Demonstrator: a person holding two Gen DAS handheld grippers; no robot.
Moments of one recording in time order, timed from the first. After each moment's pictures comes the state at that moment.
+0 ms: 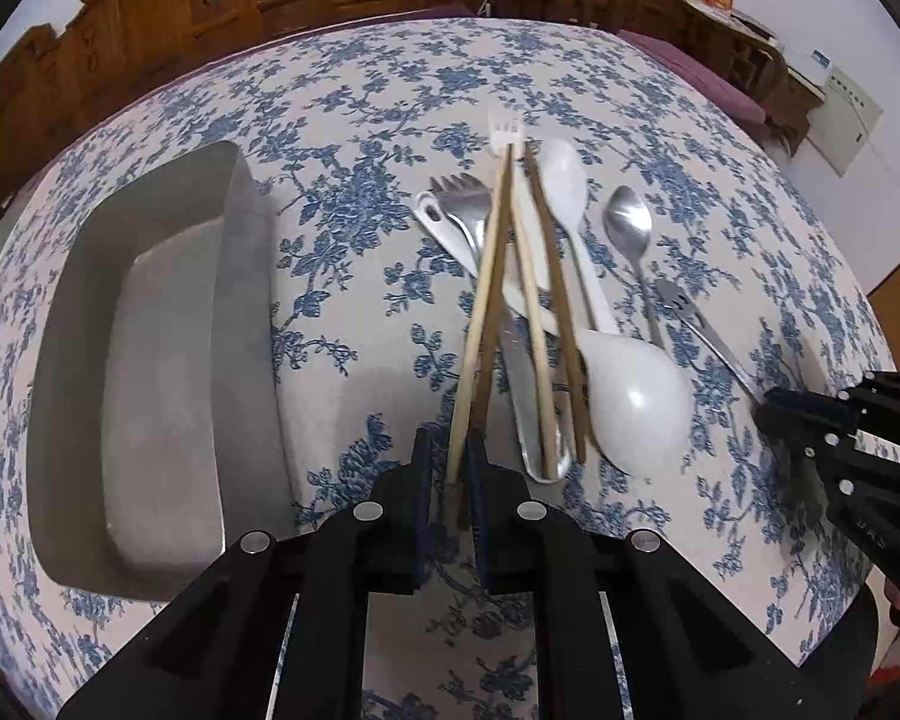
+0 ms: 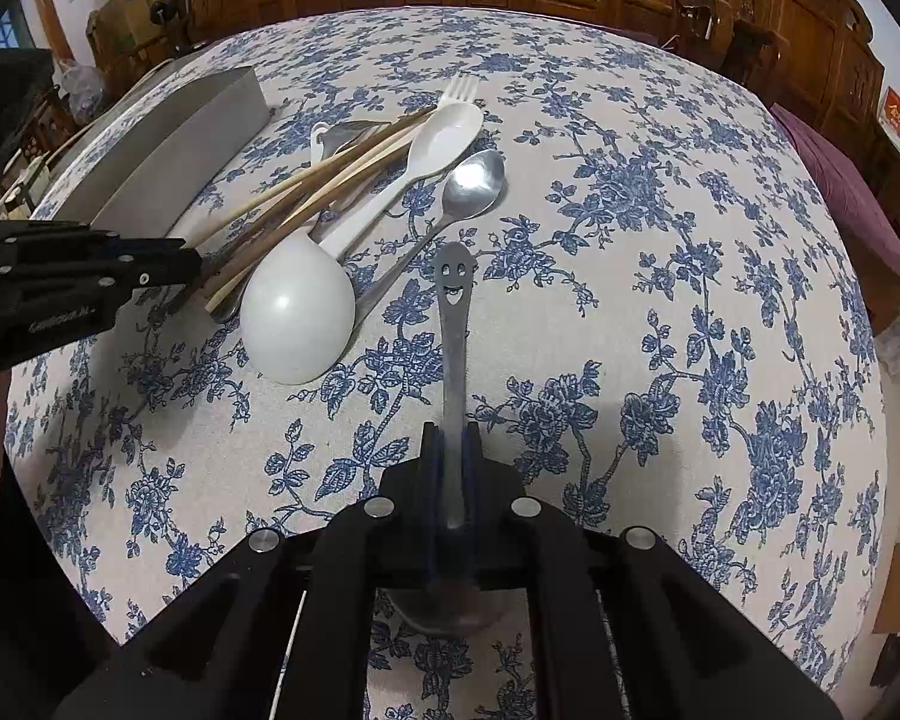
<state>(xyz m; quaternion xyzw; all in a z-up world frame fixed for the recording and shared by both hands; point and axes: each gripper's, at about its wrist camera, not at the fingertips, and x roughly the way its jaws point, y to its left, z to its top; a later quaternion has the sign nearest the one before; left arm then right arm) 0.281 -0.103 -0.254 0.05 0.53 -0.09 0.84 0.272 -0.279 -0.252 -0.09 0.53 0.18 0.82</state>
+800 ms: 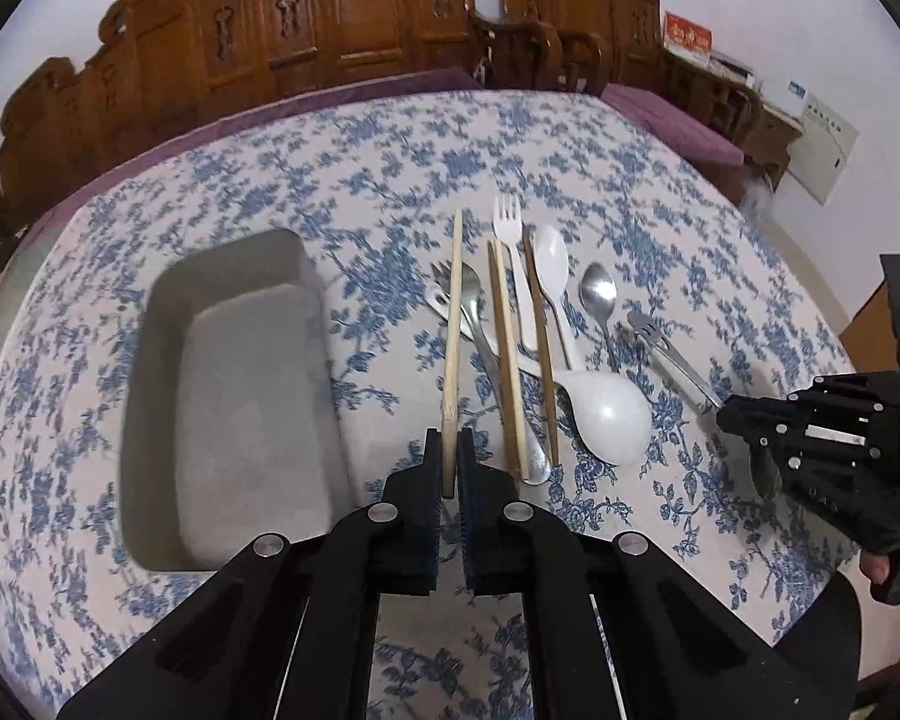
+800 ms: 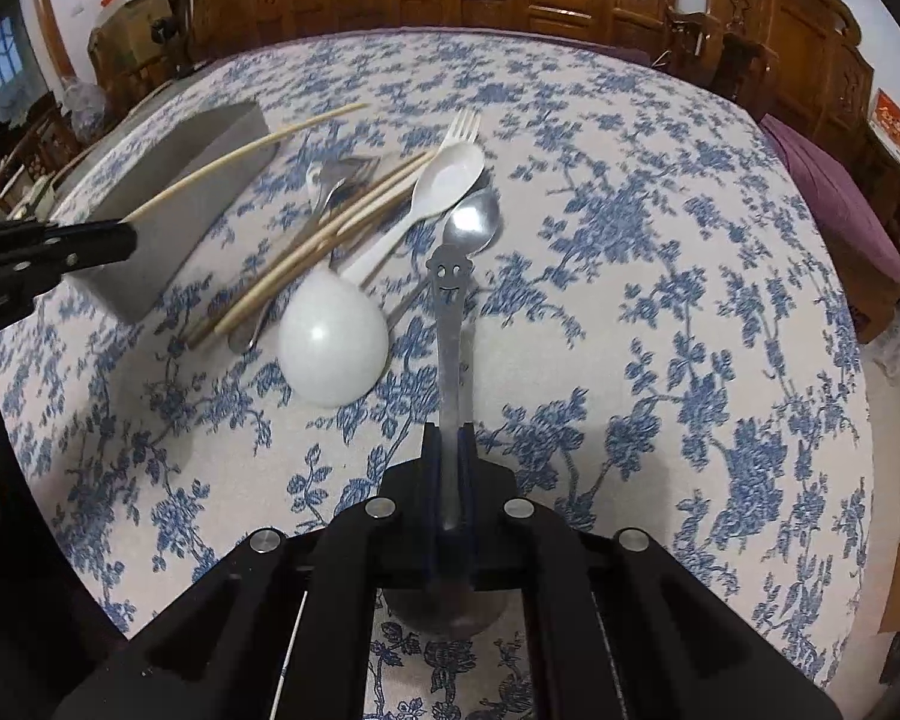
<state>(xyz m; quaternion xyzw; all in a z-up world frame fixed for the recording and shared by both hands) 0.251 -0.085 -0.192 0.05 0.47 -0.09 0.88 0.271 -0.282 -0.230 -0.07 0.51 0.18 0.84</state>
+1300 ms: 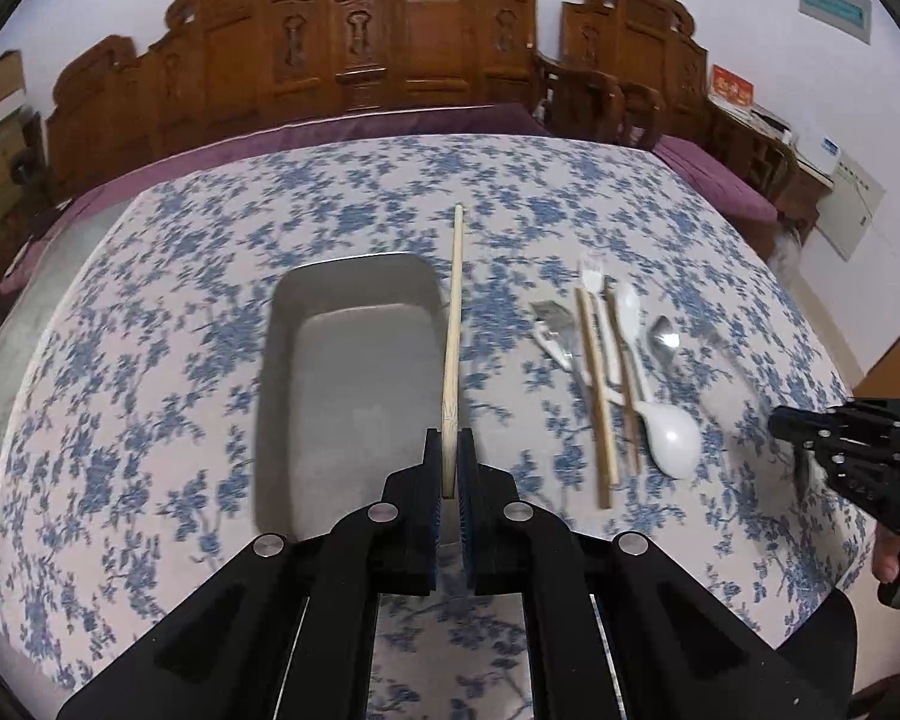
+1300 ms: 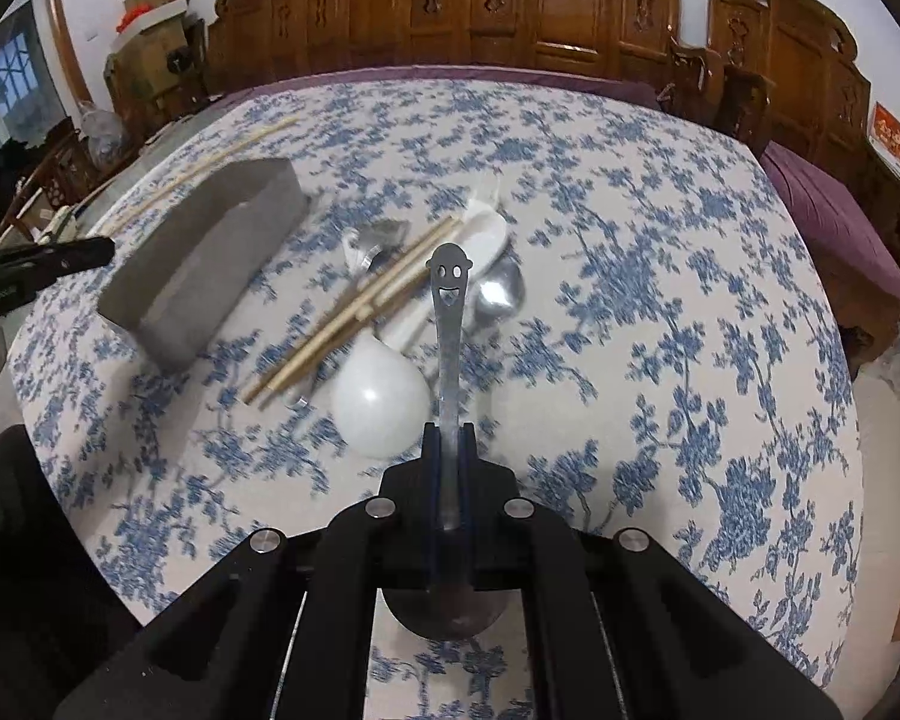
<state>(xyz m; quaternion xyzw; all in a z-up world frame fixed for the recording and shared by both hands) 0.239 -0.014 -0.166 0.01 0.44 -0.05 0.89 0.268 -0.268 -0.194 -0.06 0.48 0.20 0.86</state>
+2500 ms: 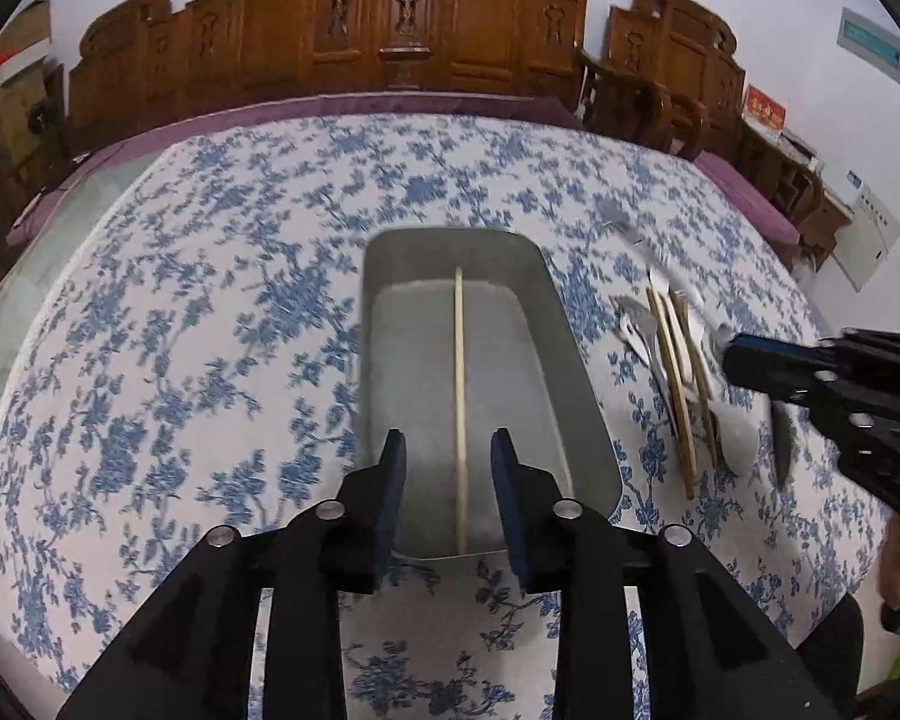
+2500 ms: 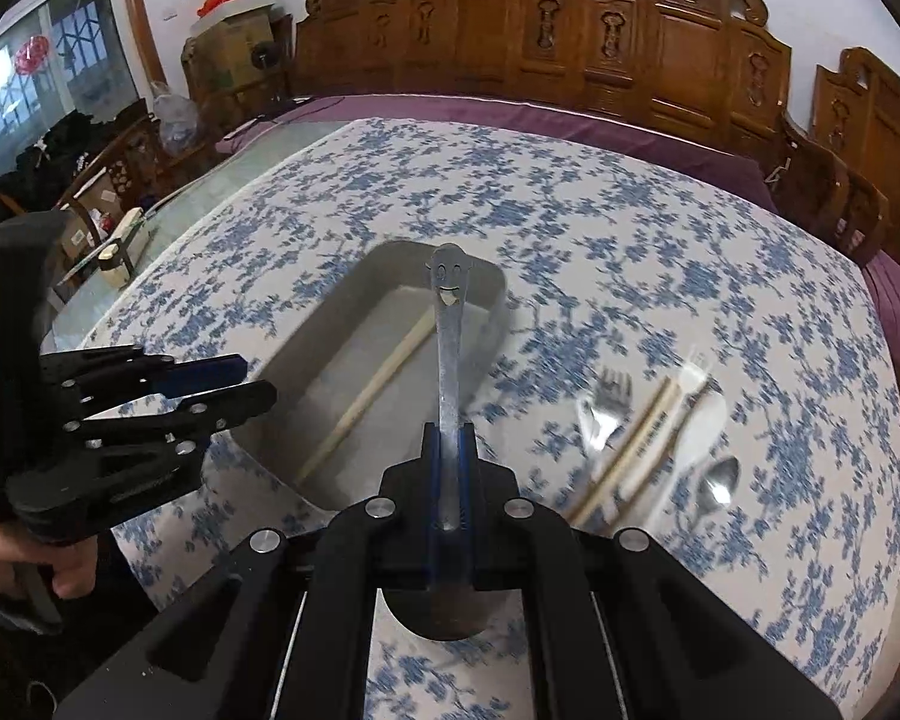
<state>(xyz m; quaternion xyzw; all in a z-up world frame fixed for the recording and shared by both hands) 0.242 0.052 -0.177 -0.03 0.45 -0.03 0.89 0.300 -0.102 -0.145 -0.08 0.45 0.28 0.85</state>
